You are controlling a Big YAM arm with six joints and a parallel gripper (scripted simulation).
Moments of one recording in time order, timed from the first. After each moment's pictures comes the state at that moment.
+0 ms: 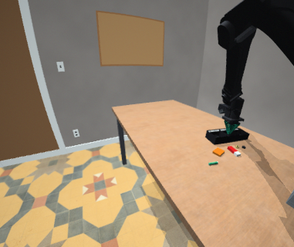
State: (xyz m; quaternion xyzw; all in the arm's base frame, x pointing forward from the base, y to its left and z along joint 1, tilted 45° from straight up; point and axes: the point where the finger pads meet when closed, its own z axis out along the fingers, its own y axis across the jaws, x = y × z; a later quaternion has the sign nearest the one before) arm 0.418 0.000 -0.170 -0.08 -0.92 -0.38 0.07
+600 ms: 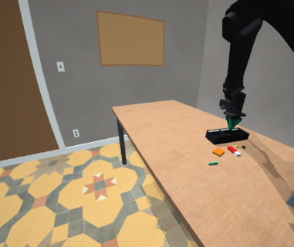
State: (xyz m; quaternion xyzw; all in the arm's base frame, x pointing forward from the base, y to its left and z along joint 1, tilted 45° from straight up) arm 0.418 -0.020 -0.151 -0.09 -0.92 -0.38 0.07
